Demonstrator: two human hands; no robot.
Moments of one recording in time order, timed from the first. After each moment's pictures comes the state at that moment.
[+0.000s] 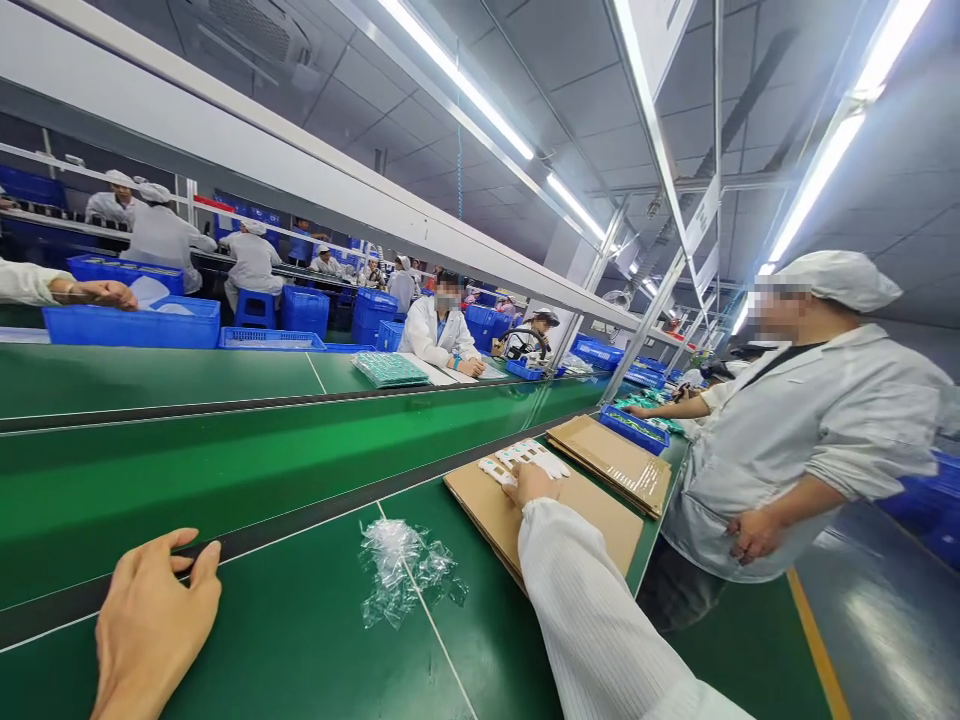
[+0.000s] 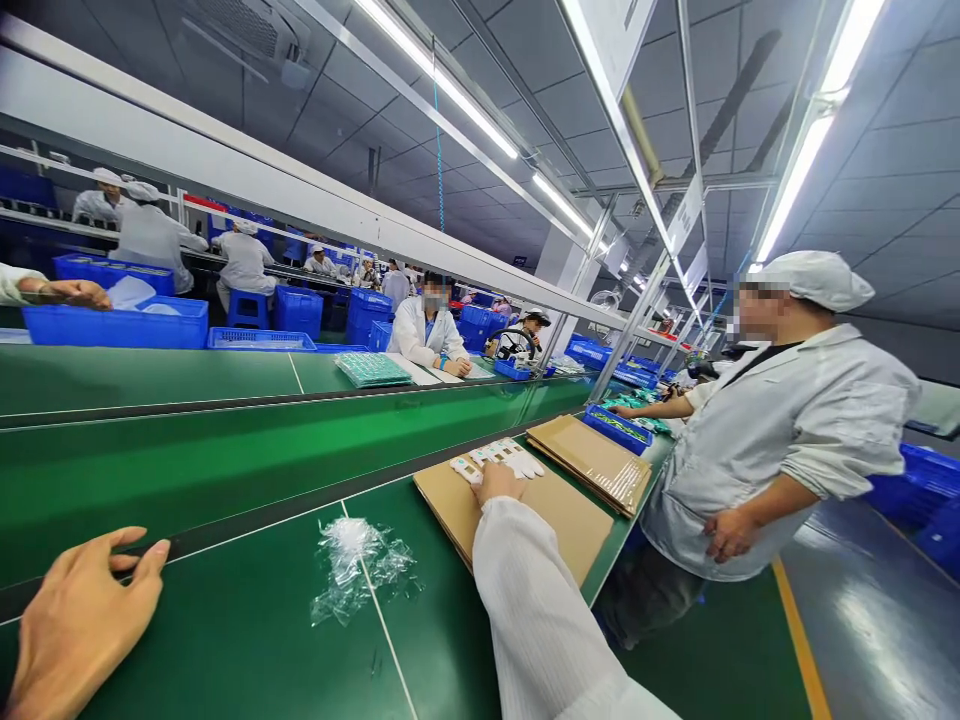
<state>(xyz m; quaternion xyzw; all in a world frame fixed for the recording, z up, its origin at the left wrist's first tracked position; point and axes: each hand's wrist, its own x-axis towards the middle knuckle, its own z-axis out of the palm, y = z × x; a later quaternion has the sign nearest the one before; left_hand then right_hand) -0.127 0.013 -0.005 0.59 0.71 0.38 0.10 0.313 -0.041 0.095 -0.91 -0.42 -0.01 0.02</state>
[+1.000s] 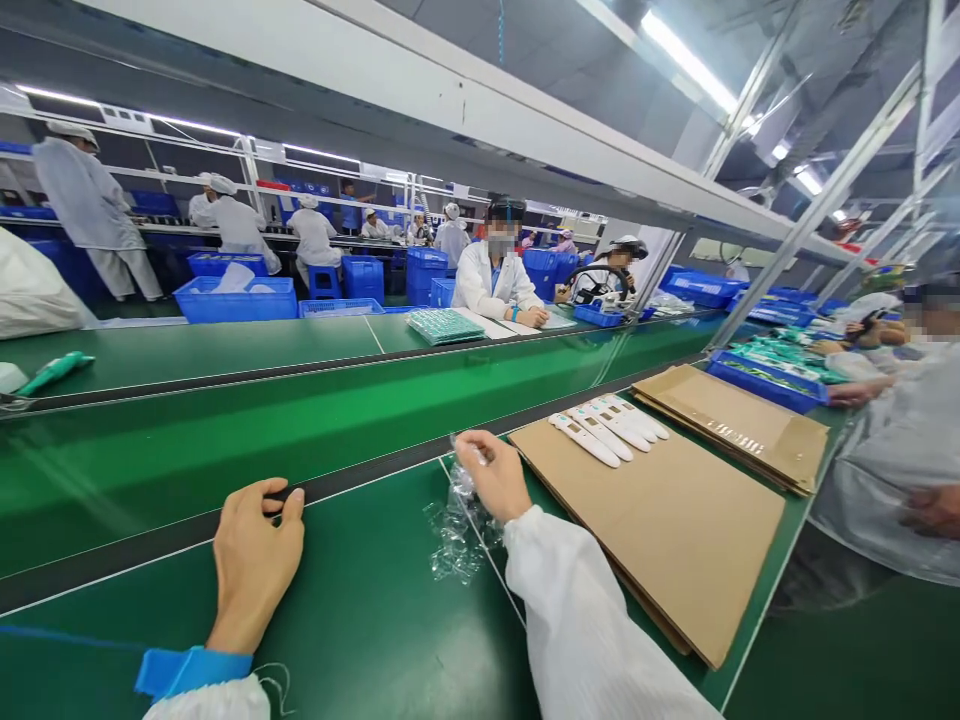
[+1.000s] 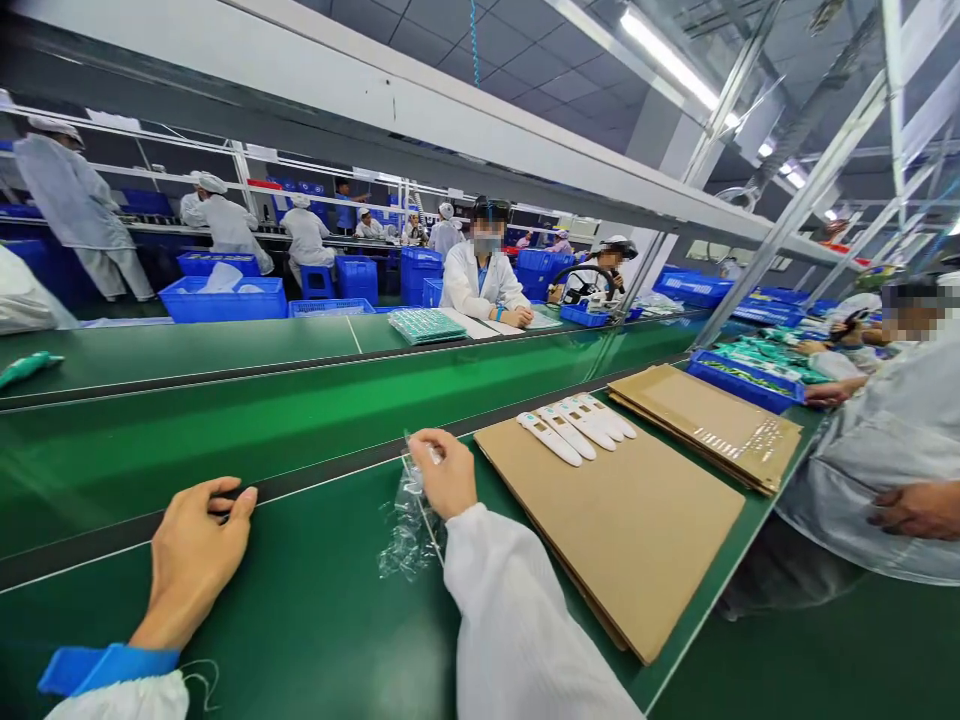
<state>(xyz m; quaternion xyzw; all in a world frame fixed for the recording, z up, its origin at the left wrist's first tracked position) -0.124 0.007 0.002 0.57 0.71 0.40 0.08 0.167 -0.013 0.026 -0.60 -0.62 0.17 0.48</state>
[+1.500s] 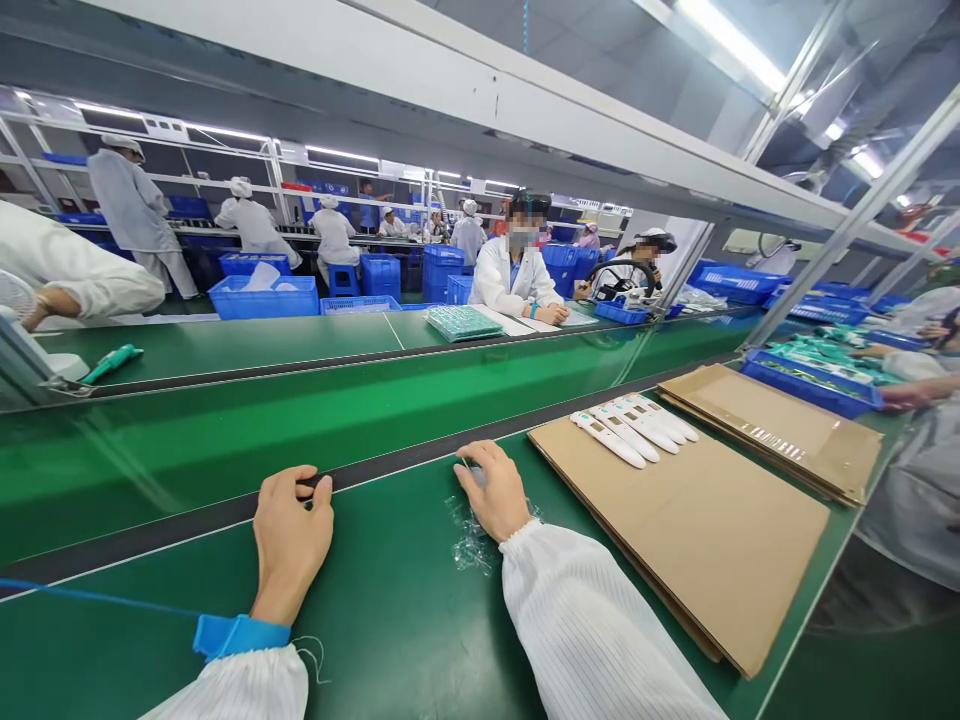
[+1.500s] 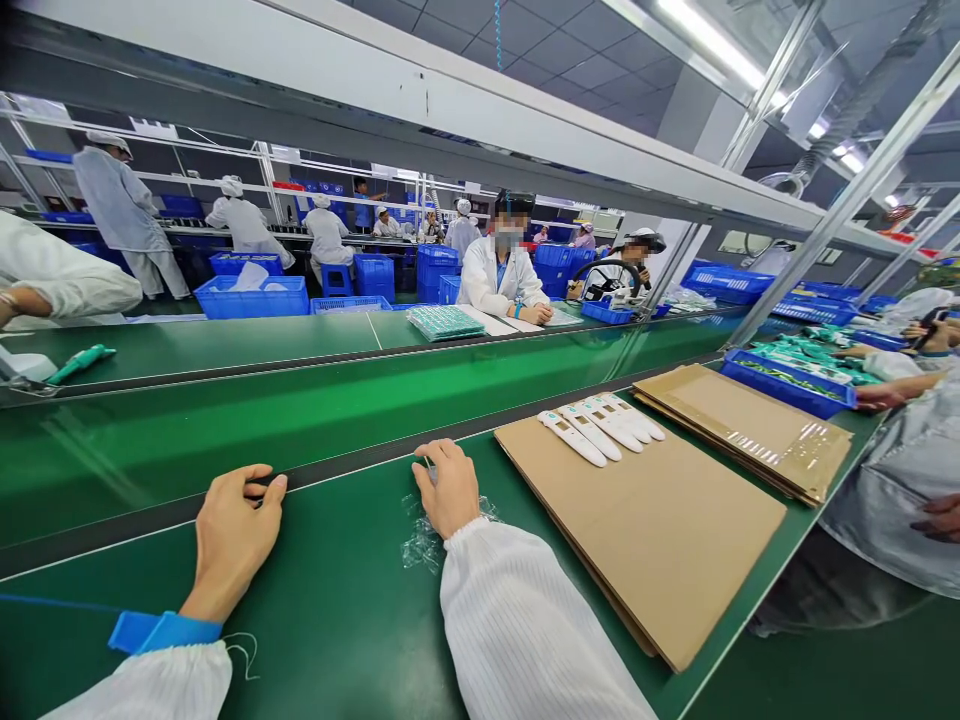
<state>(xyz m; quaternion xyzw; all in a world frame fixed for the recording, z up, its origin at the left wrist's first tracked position) -0.125 0.005 -0.003 0.57 0.69 0.43 0.07 0.146 -0.023 0.009 -0.59 -0.68 0.06 0.43</state>
